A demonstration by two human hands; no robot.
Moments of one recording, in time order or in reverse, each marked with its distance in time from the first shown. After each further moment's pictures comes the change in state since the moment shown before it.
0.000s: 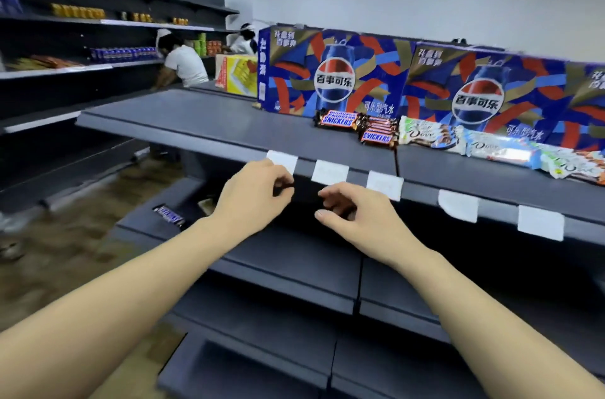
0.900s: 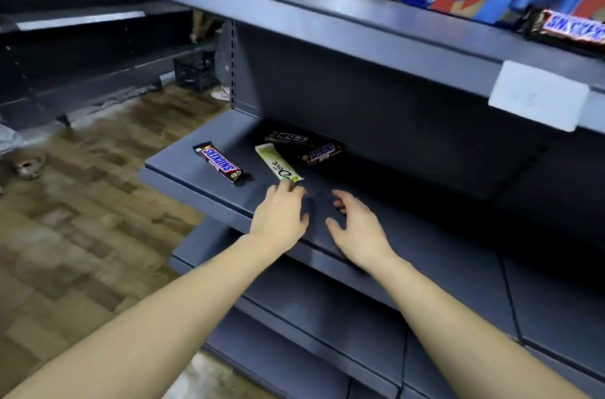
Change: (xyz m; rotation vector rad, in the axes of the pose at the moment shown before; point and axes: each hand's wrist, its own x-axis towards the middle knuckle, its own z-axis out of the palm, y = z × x) left_hand -0.035 -0.265 0.188 0.070 -0.339 -0.323; right_hand 0.109 0.117 0.335 -0.094 -0.181 0.286
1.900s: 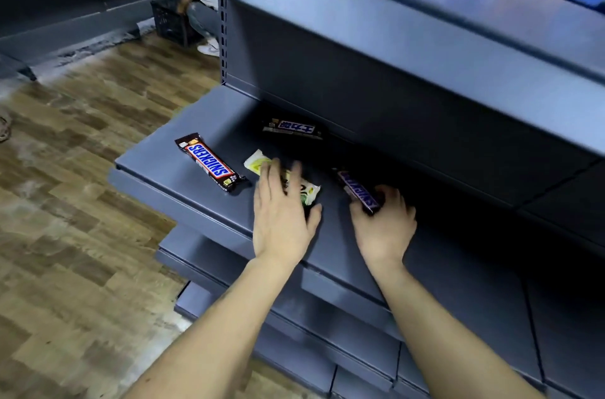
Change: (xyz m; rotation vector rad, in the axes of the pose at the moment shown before) left_hand 0.040 -0.014 0.040 -0.070 0.259 -0.117; right_hand 0.055 0.013 0.016 -0.204 0.481 0.328
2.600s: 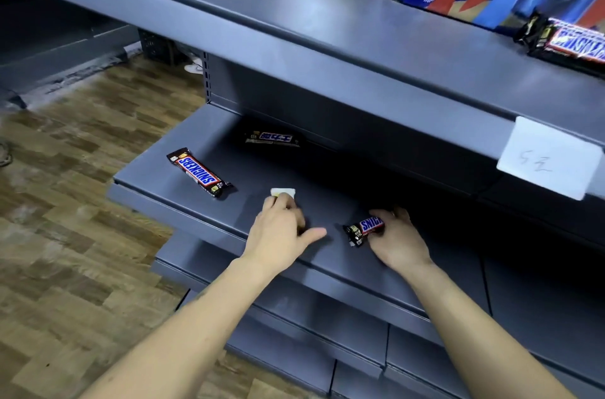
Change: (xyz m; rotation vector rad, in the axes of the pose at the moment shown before) left_hand -0.019 0.017 -0.039 -0.097 -0.388 0.169; right_hand 0.003 0.051 -0.083 -0.172 -0.595 0.055
